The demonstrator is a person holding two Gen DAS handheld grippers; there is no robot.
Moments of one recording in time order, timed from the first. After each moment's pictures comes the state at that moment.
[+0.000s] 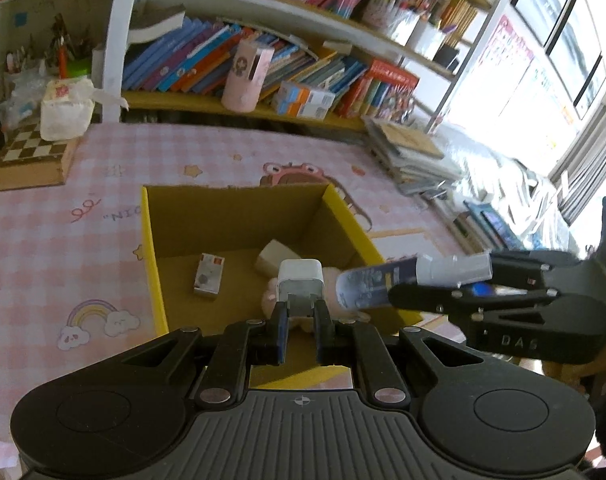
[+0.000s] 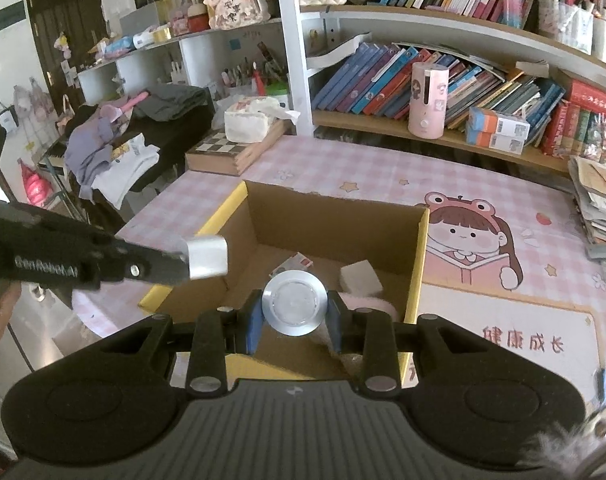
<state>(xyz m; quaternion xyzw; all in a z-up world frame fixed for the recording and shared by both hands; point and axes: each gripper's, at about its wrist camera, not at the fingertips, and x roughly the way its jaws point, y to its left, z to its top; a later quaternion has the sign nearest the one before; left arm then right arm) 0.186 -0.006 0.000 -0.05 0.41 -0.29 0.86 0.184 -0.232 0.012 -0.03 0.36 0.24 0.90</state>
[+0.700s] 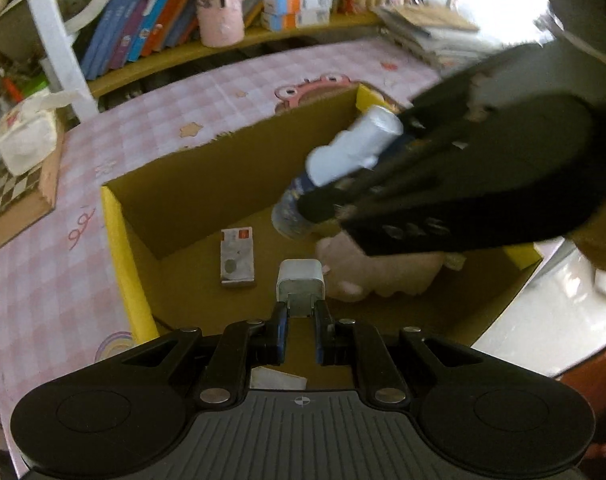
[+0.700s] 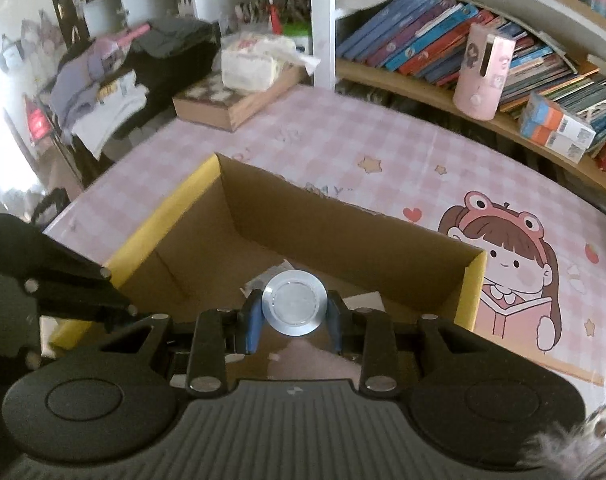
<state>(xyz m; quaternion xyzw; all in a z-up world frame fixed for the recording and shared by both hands) 0.238 -0.074 -0.057 0.15 0.48 -0.26 0.82 0.311 -0.183 -0.041 -0.10 0.43 0.27 0.85</state>
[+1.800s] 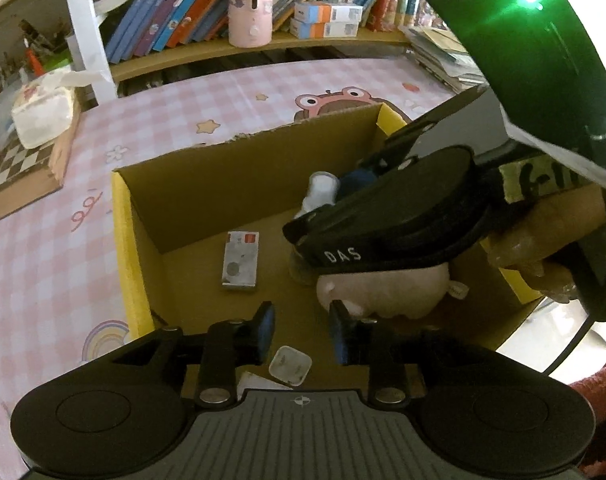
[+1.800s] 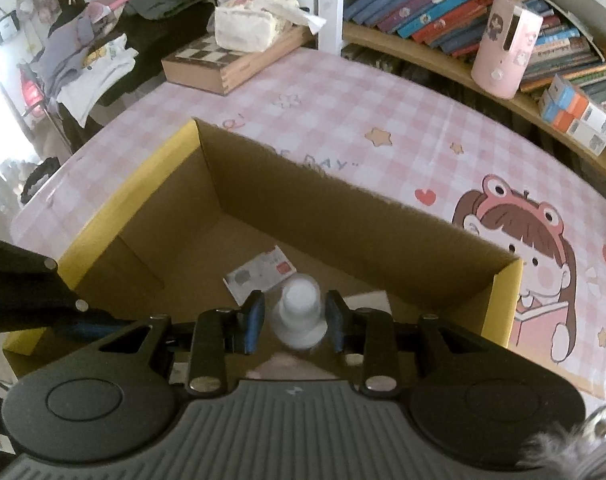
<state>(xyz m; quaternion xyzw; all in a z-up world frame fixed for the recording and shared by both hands) 0.242 -0.066 -0.054 0.09 0.48 -0.23 0.84 0.338 -0.166 -0.066 -0.13 0.46 0.27 0.83</state>
